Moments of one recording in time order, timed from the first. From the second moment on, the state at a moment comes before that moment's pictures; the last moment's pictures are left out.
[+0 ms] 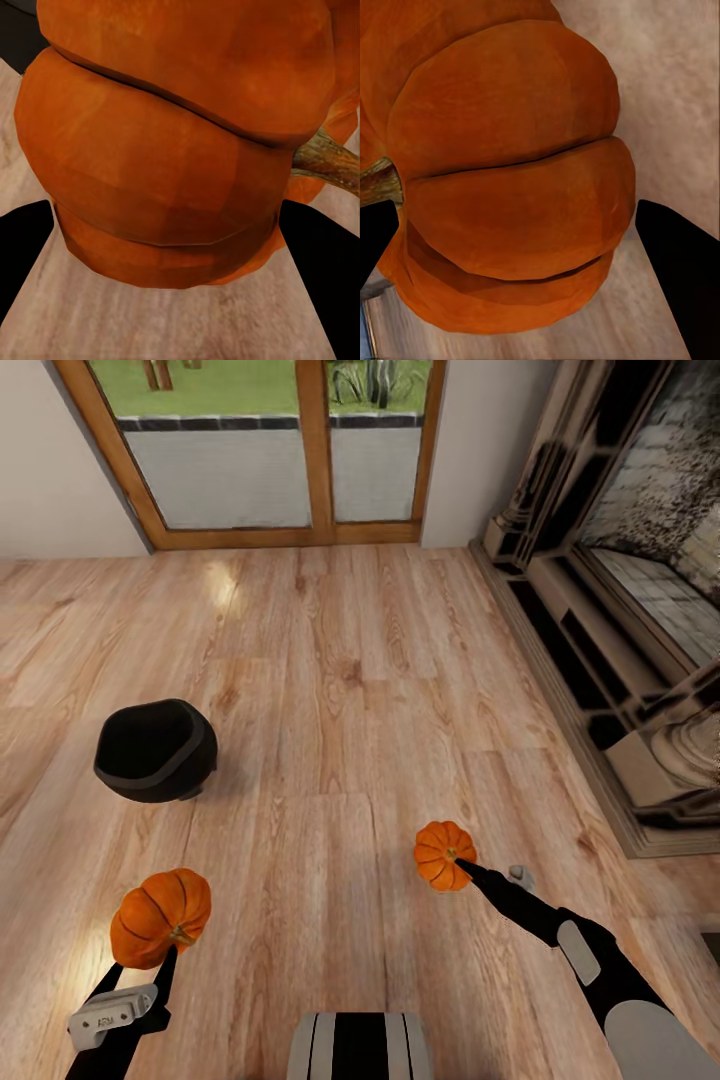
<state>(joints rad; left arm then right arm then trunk) 0.26 0.30 -0.17 -1.60 0.42 -0.43 0.20 -0.62 -0.14 -0.29 -0.57 -0.46 0.46 0.78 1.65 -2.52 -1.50</state>
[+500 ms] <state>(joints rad) 0.26 0.30 -0.17 -1.60 0.42 -0.41 0.20 -0.60 -0.15 -0.30 -0.66 -0.45 0.47 0.93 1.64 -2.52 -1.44</state>
